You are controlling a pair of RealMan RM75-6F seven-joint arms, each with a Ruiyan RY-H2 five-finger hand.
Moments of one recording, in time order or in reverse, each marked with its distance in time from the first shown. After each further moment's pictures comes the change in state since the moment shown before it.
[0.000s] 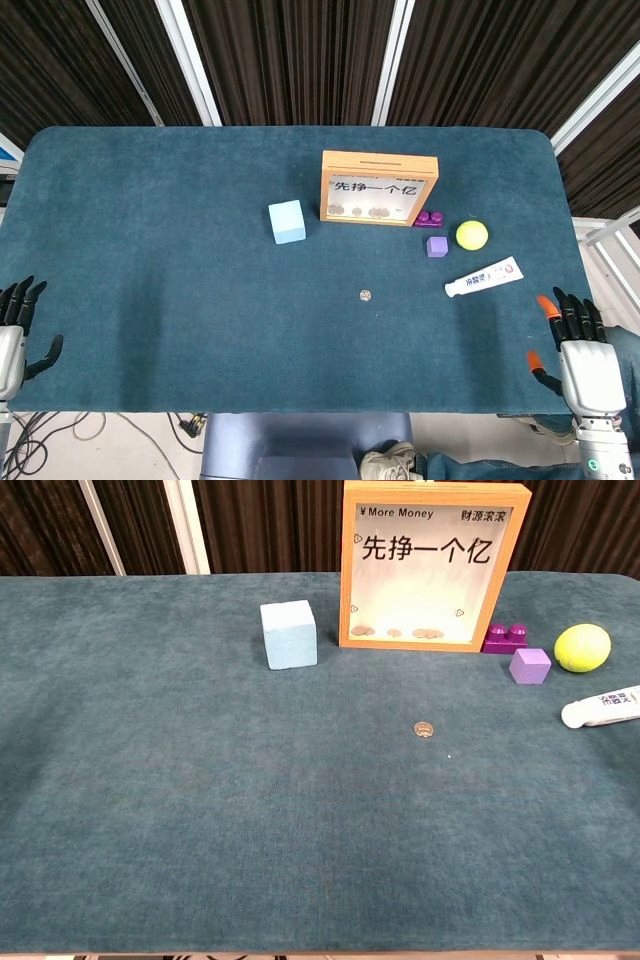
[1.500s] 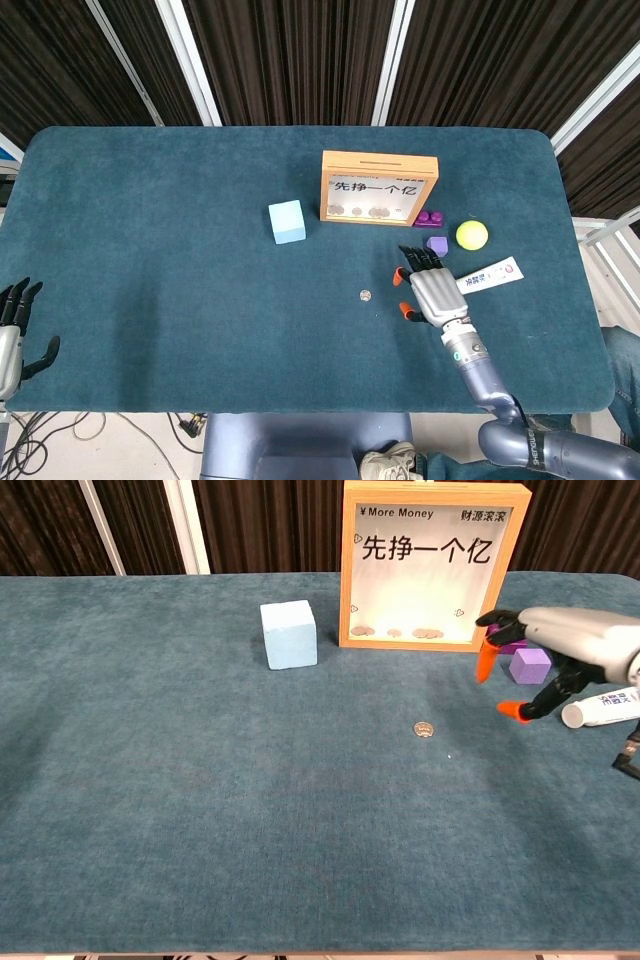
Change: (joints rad) left arm 0.000 0.006 -0.004 -0.016 -0.035 -0.018 0.017; right arm 0.550 -0.287 0.136 0.100 0.433 -0.533 -0.231
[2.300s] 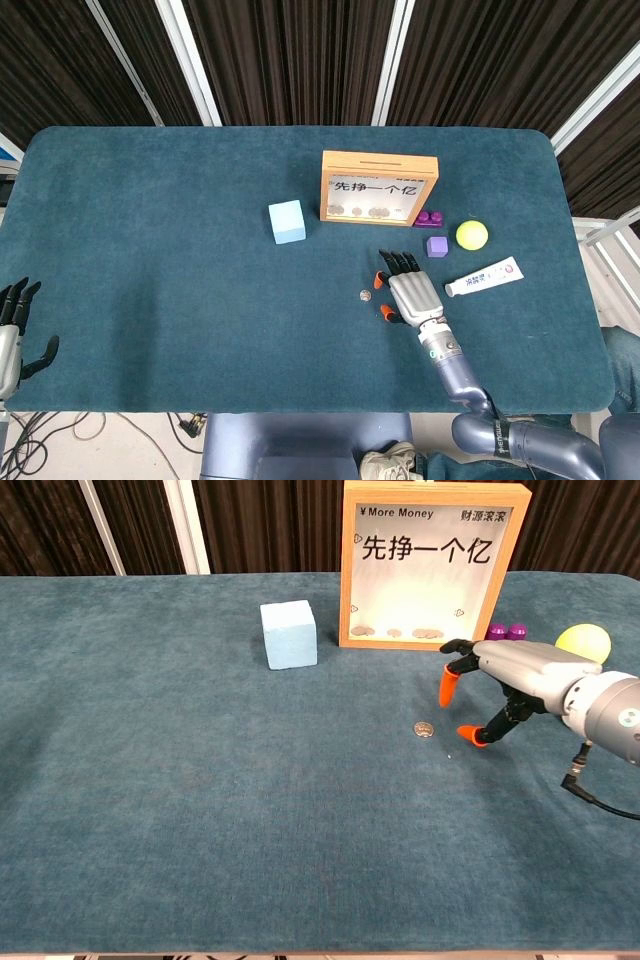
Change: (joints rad) left arm -0.001 0.004 -0.003 -0.007 -0.014 -0.005 0.000; right arm 0.052 -0.164 -0.016 0.180 -0.004 -0.013 0.037
